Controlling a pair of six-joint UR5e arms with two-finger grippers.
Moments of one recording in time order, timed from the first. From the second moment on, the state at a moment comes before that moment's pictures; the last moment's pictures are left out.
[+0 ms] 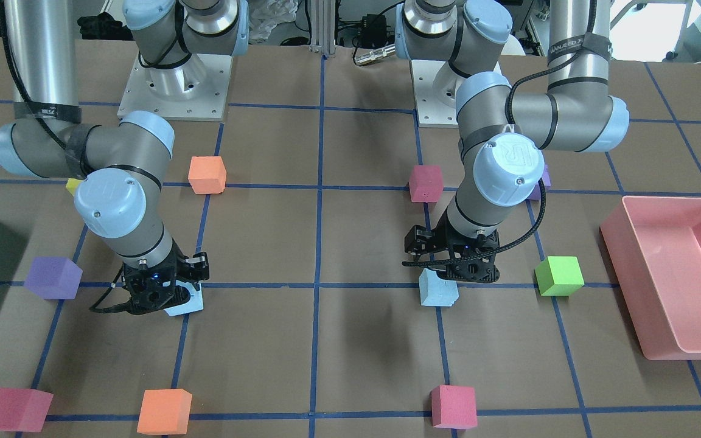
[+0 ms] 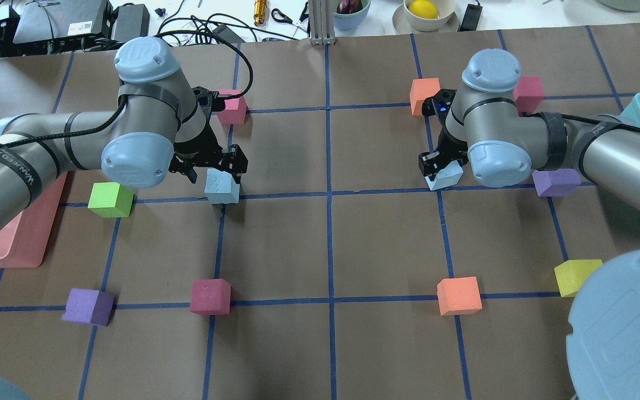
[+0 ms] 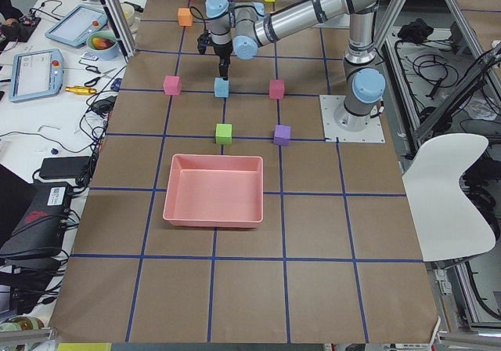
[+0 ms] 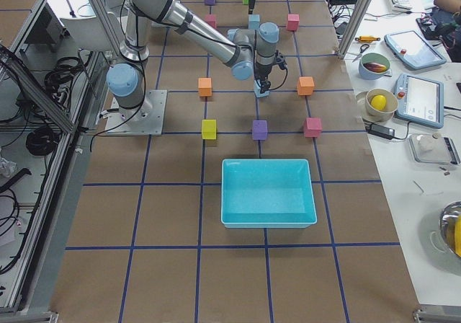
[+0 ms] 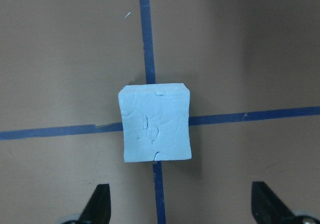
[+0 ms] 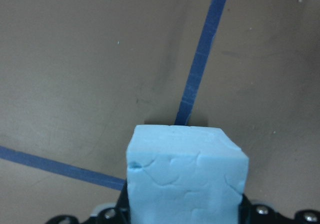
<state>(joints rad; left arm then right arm) -1.60 -1.88 -1.81 -1.08 1.55 0.06 1.55 -1.17 1.84 -2.28 -1.57 -0.31</state>
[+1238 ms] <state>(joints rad) -1.59 -1.99 -1.83 -0.96 1.56 0.07 1.84 -0.87 1.25 -2.05 -1.55 0.35</state>
